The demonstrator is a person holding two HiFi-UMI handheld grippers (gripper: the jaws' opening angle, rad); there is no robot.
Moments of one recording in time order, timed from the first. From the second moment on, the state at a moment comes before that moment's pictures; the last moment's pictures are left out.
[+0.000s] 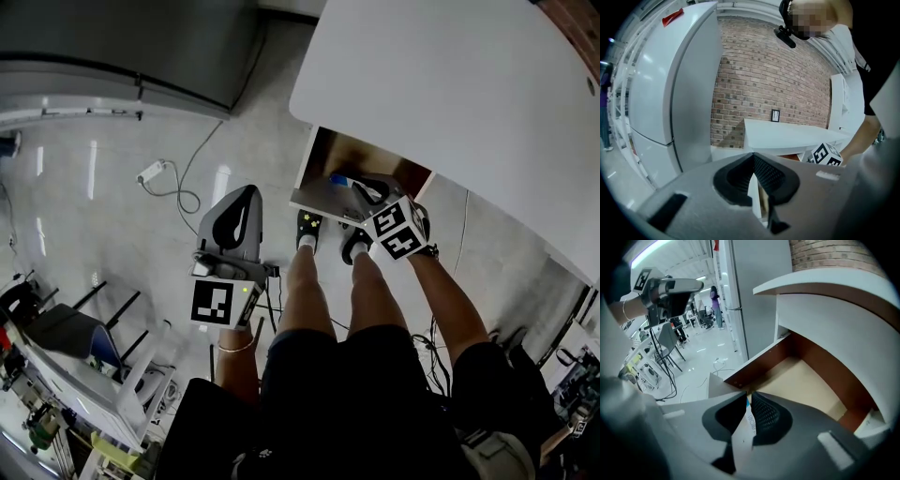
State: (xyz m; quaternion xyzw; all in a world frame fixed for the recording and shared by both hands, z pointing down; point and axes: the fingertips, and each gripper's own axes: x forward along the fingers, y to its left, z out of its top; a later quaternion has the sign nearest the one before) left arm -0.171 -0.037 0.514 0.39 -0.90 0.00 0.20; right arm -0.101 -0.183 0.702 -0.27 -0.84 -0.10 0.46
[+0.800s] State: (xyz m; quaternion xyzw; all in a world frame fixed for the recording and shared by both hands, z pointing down) left arm -0.158 -0.062 0.474 0.43 -0.88 0.00 0.21; right arm -0.095 -0.211 0.579 -0.14 -0.92 0.06 0.36
